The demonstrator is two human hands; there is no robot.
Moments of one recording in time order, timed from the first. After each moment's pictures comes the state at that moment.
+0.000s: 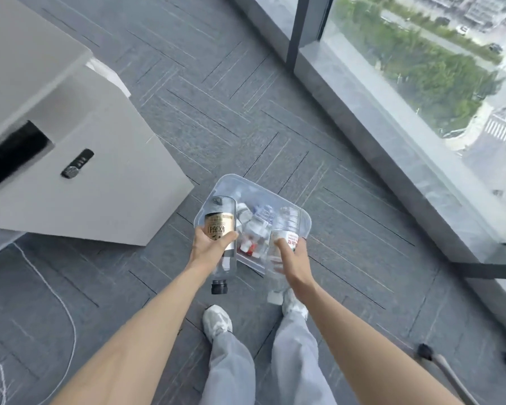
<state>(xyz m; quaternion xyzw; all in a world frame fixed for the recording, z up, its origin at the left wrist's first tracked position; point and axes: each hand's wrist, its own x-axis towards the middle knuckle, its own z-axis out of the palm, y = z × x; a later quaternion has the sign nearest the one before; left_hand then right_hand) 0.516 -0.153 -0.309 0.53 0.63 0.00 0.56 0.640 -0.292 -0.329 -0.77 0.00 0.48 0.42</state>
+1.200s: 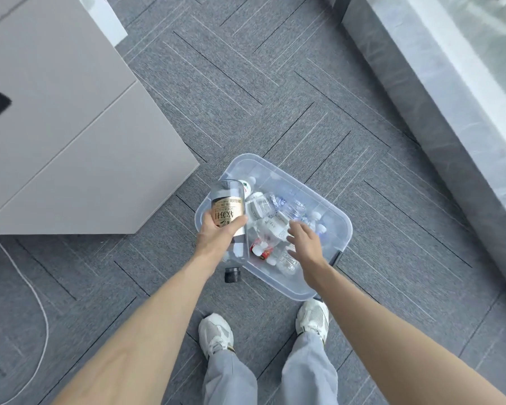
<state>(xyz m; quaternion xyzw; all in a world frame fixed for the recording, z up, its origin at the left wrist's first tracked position) 0.537 -0.083 -0.490 0.46 0.65 0.01 0.61 0.681 -0.198 -0.512 -0.77 0.04 0.52 0.37</state>
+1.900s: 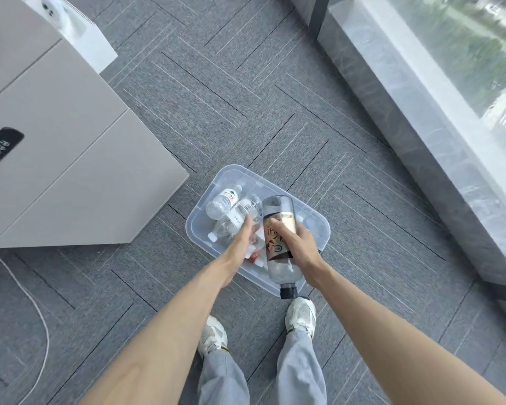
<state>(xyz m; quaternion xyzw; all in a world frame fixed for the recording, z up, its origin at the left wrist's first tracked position) 0.588 -0.124 -0.425 0.47 0.50 -0.12 0.72 0.709 -0.215 -0.445 -0.71 -0.03 0.56 0.43</state>
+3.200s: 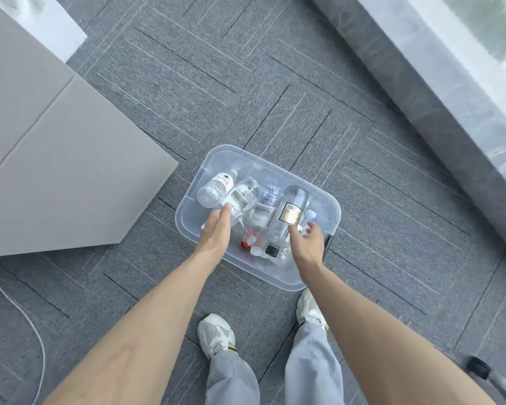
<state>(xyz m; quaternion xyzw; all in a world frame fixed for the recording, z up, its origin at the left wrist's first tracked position) 0.570 -0.103 -0.531 0.51 0.62 -0.07 0.59 0.688 -0.236 -0.555 -0.84 0.09 0.40 0.36</state>
